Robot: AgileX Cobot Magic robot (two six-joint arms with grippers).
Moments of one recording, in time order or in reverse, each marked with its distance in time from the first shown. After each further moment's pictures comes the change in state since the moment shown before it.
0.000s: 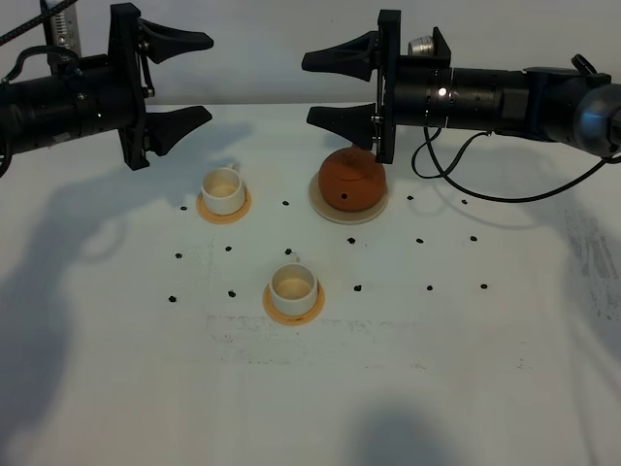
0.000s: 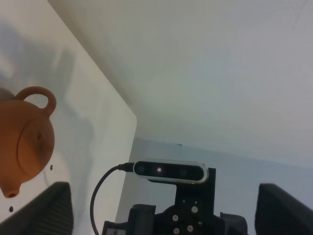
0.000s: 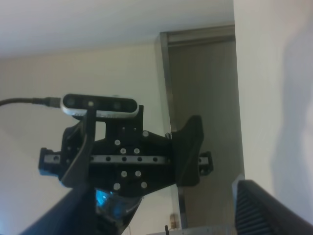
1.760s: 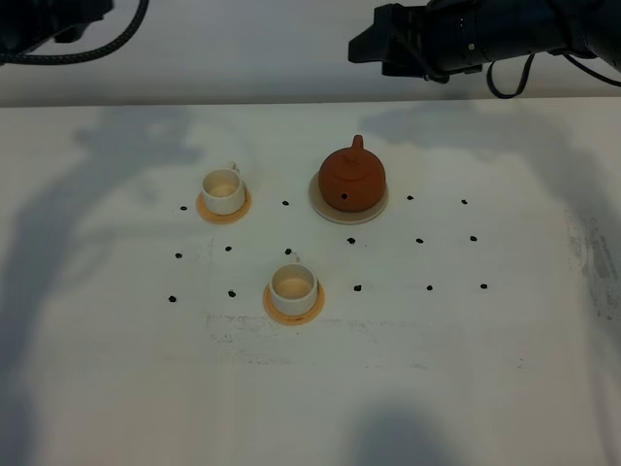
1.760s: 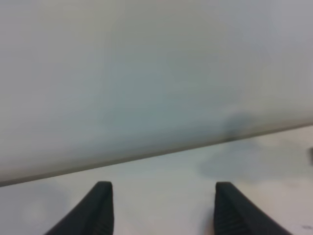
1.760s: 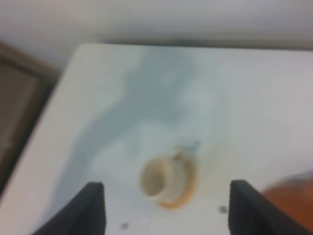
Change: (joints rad) left arm 0.001 -0.367 -0.058 0.794 -0.420 0.327; right arm -0.018 -0.124 -0.202 -0.749 -0.370 -0.044
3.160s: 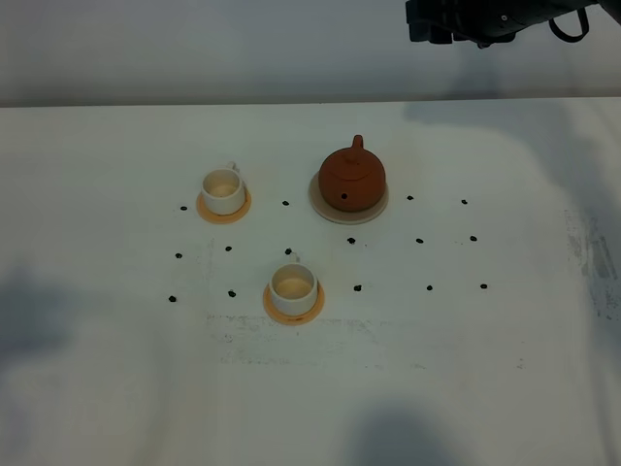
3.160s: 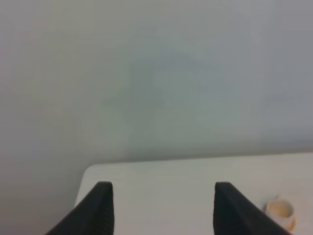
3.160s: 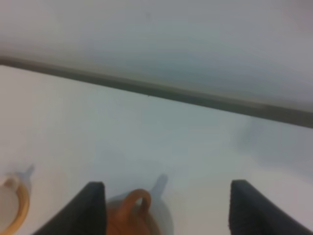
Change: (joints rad) left arm 0.000 -0.922 -0.001 1.114 0.601 -0.843; right arm -0.002 0.000 -0.153 -0.574 -0.046 0.286
